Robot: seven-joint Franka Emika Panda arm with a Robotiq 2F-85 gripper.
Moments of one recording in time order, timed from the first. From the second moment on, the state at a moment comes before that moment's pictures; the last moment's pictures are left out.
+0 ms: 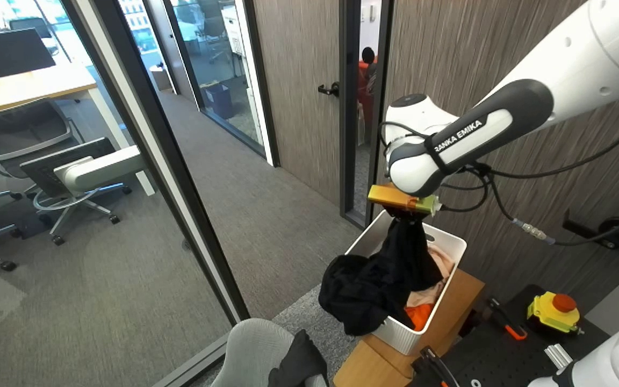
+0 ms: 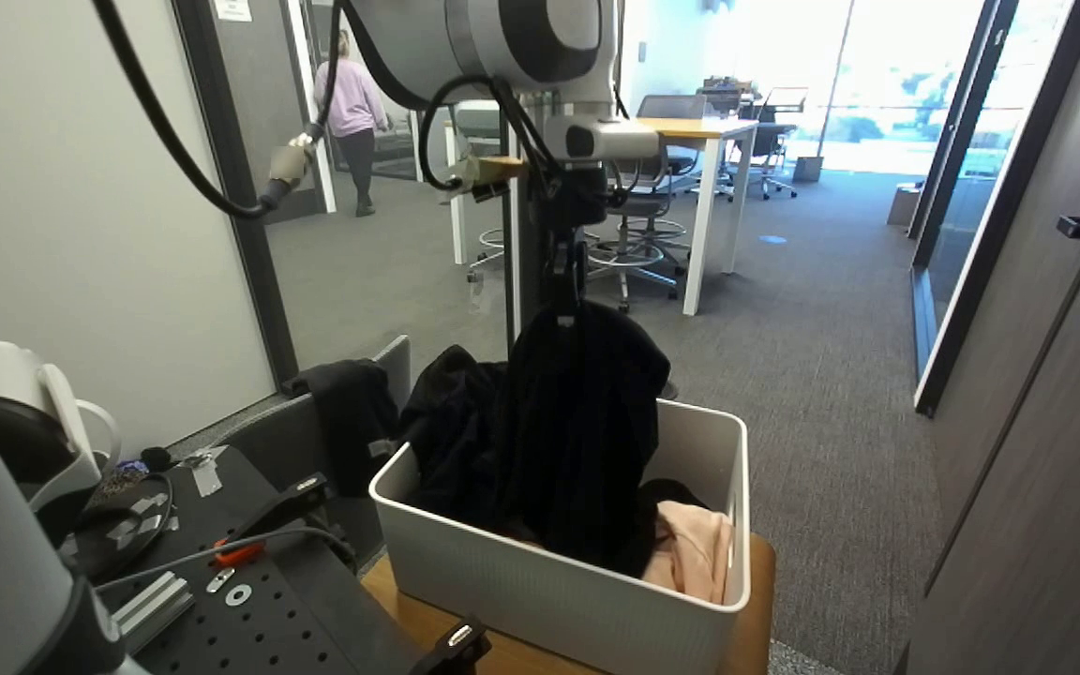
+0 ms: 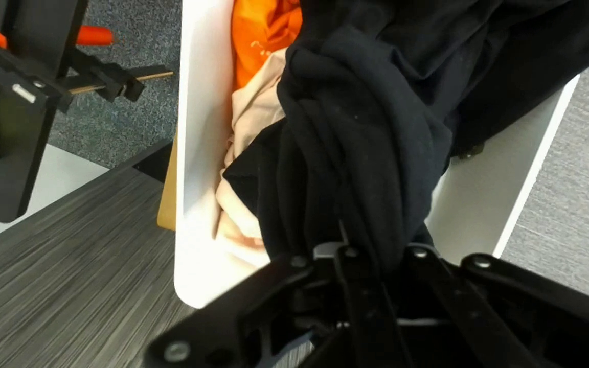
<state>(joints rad) -0.06 0.00 0.11 -2.46 -0.17 2.38 1.18</state>
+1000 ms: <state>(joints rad) 0.01 0.40 0.07 -2.35 0.13 2.55 0.97</state>
